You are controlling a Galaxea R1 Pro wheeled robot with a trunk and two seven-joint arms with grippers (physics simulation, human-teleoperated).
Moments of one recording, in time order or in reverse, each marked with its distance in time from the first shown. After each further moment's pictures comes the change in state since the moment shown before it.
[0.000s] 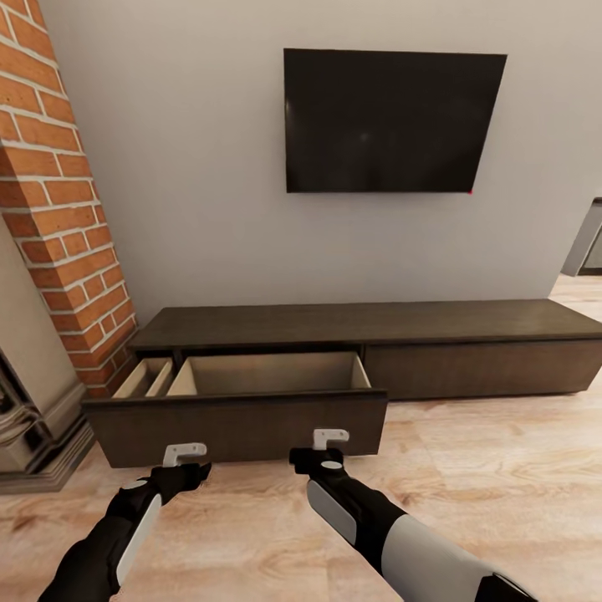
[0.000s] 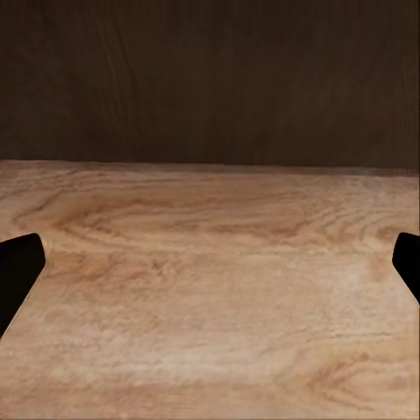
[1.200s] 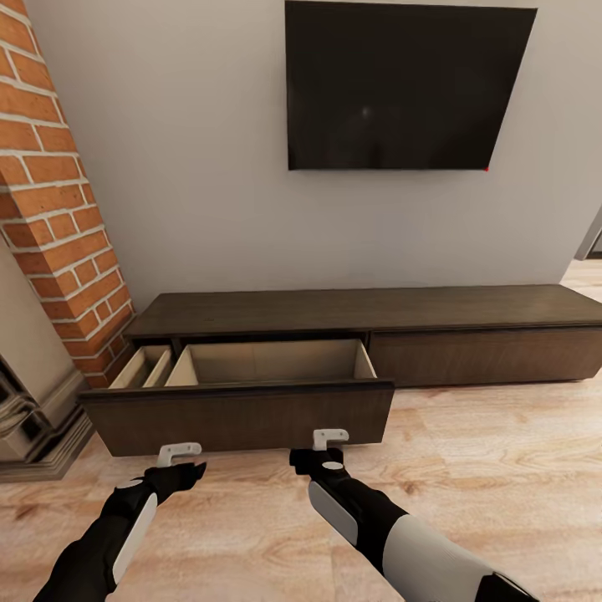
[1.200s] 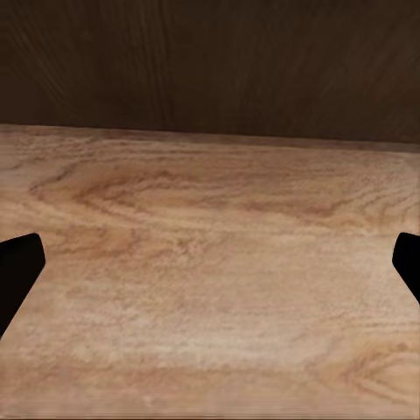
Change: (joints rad) left arm 0.000 0.005 0.026 -0.002 -0.007 0.015 0.014; right arm -0.001 -0.003 -0.002 0.011 0.026 0.006 0.031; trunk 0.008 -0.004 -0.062
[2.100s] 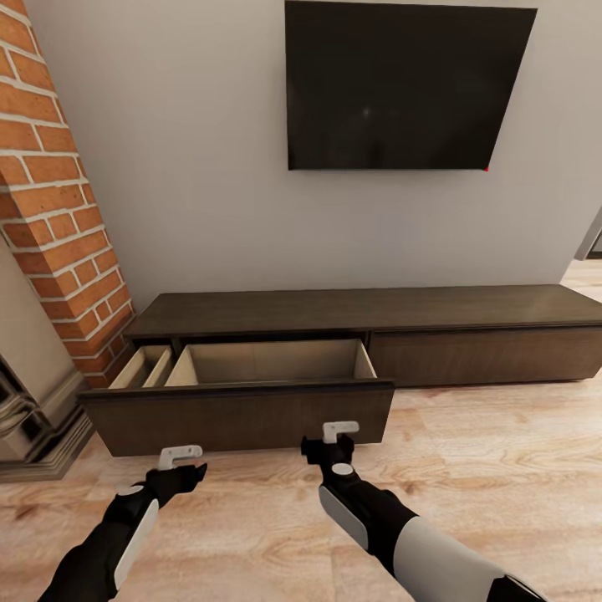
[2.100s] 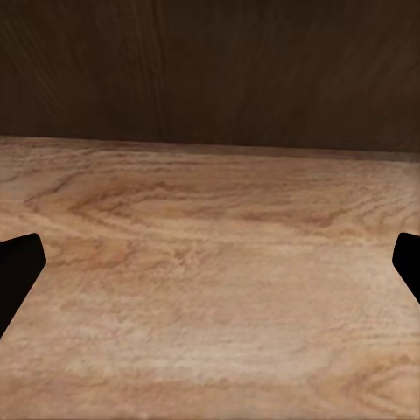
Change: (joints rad) left arm 0.005 -0.004 -0.008 0.036 -0.002 -0.080 -0.006; right arm 0.009 -0.041 -0.003 -0.011 0.132 -0.128 -0.010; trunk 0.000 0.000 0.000
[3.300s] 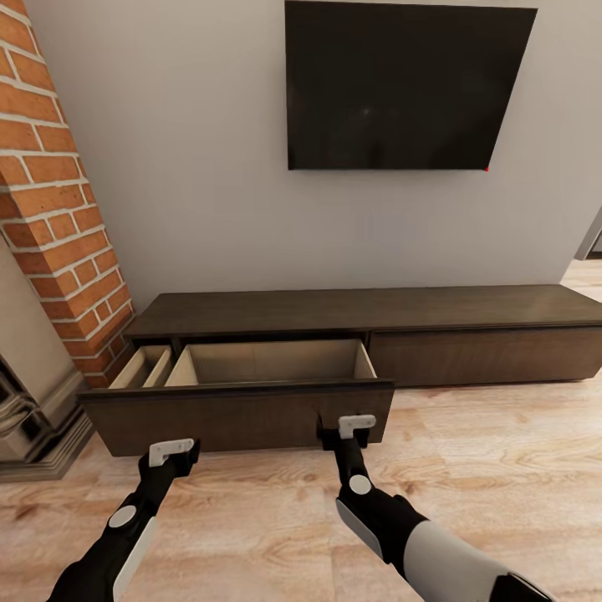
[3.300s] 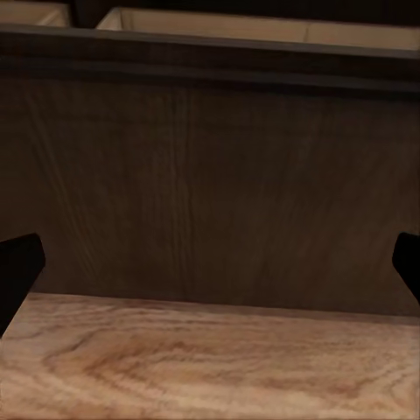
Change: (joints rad) left arm 0.004 0.004 0.001 0.127 0.010 -0.552 0.012; right arm 0.002 -0.028 -0.001 0.119 0.176 -0.386 0.009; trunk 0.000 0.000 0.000
